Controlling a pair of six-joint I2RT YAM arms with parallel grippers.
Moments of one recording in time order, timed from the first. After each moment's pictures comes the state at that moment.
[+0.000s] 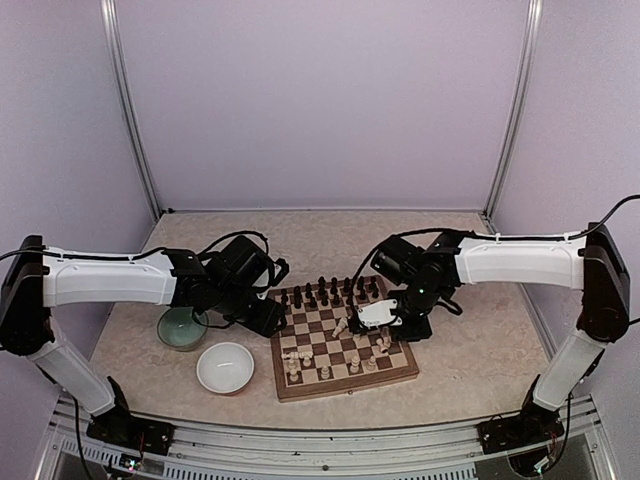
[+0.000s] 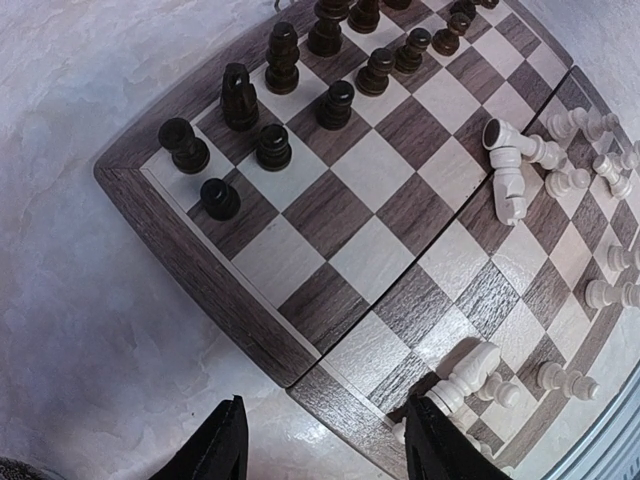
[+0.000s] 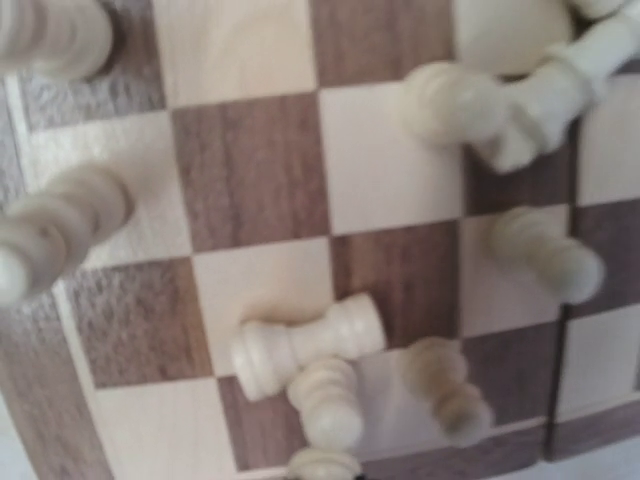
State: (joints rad) left arm -0.90 1.55 1.01 -0.46 -0.06 -0.34; right arm 0.87 1.67 1.18 -0.86 0.00 -0.81
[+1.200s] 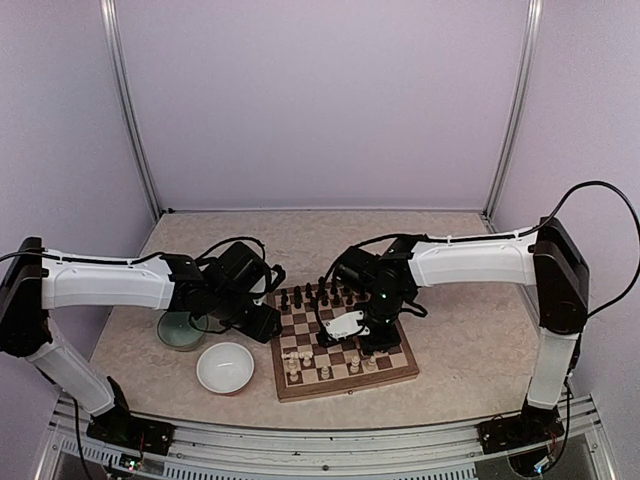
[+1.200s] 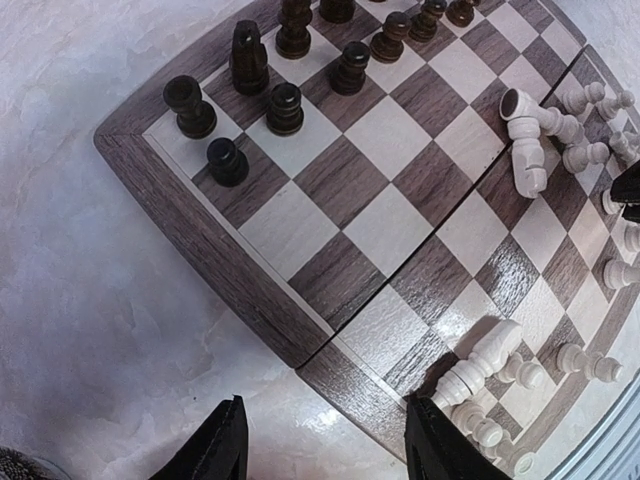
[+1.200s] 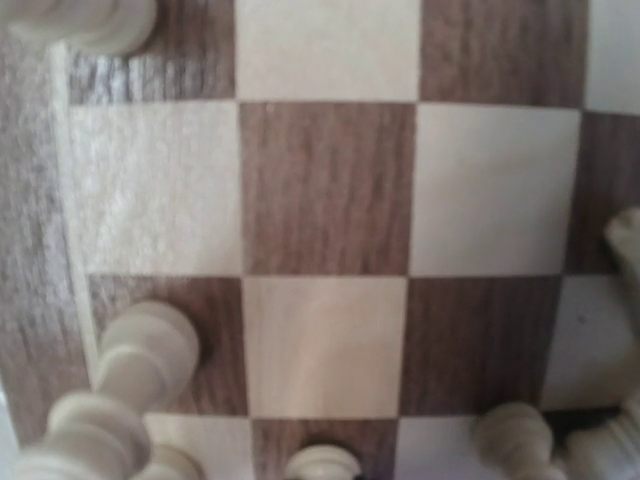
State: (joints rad) left arm -0.90 1.53 0.97 -0.46 -0.06 -0.34; right arm 0.96 1.90 1.40 -0.92 -0.09 -0.82
